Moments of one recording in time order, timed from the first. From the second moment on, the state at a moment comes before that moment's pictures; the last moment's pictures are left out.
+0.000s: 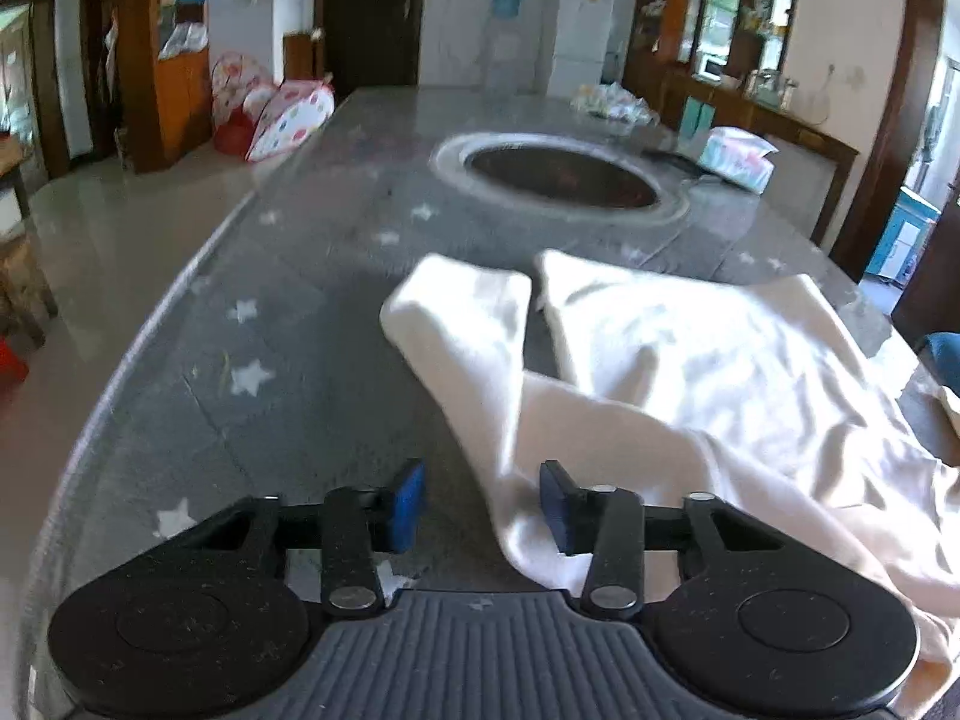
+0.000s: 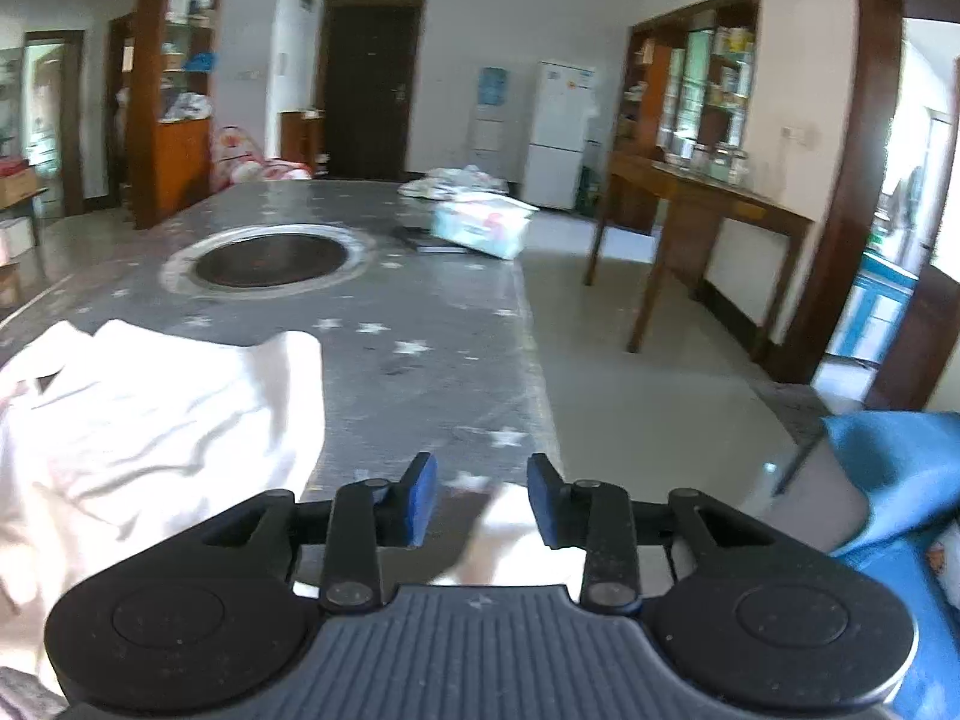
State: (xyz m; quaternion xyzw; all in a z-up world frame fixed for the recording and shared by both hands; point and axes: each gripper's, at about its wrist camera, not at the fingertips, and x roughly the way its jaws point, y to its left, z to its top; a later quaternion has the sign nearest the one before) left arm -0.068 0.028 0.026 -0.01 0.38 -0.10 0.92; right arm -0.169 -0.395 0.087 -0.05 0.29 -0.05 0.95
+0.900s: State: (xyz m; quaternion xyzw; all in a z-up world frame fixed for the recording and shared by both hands) left arm -0.128 0.093 0.046 0.00 0.38 0.01 0.92; right arm -0.126 -0.314 0.051 -0.08 0.35 0.10 0.93
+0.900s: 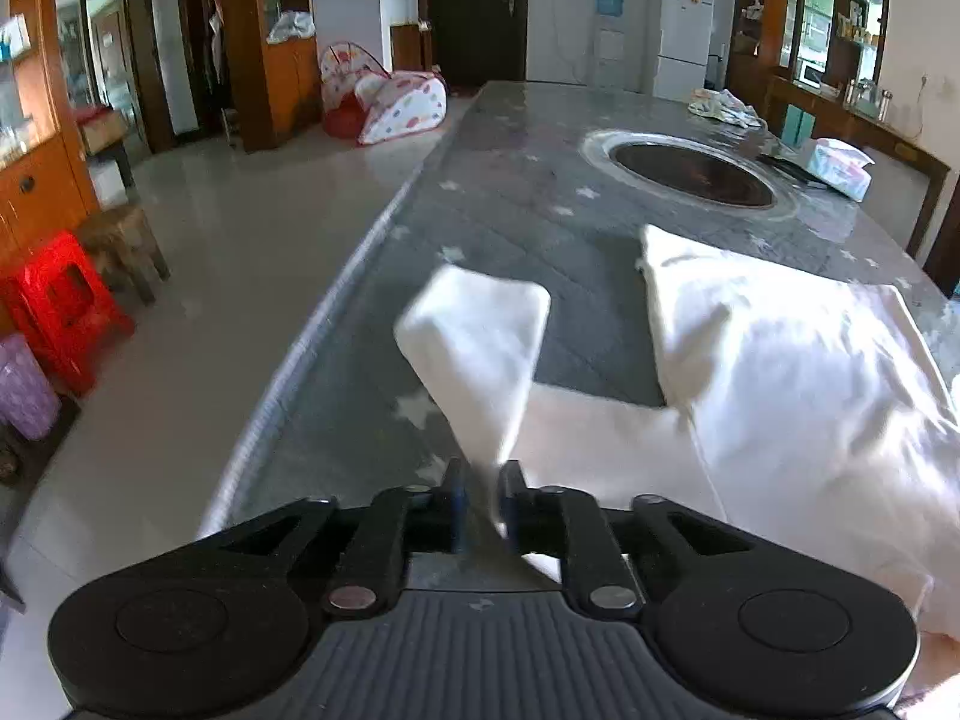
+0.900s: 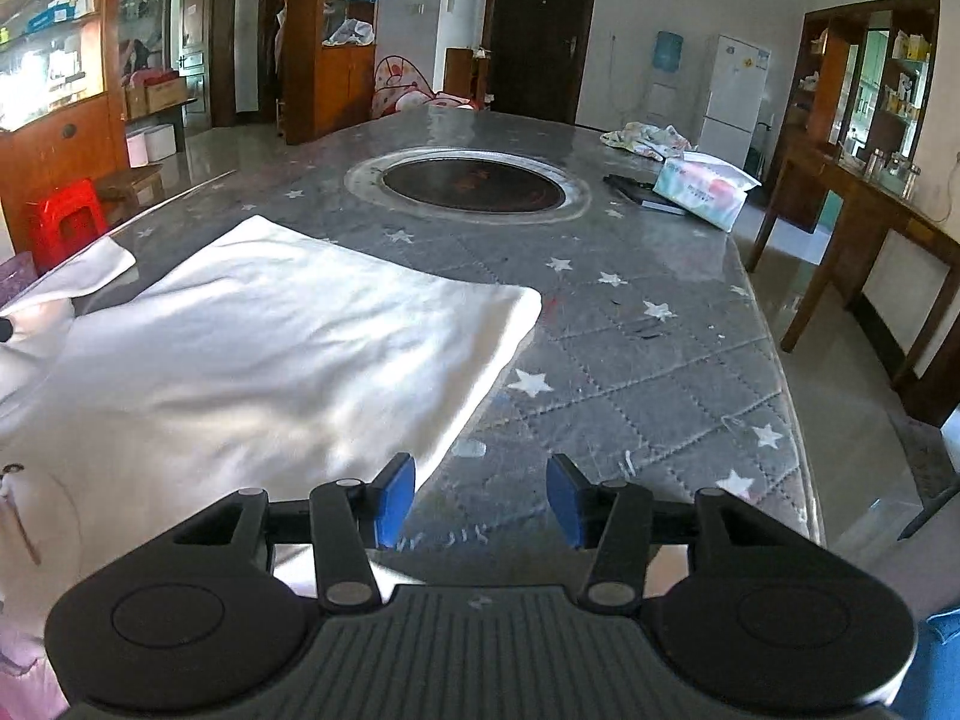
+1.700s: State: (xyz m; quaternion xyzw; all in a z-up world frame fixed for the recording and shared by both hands) left arm 0.045 0.002 0.030 0.03 0.40 -0.09 0.91; right arm 0.000 -0.313 0.030 -0.05 0.39 0.09 0.91
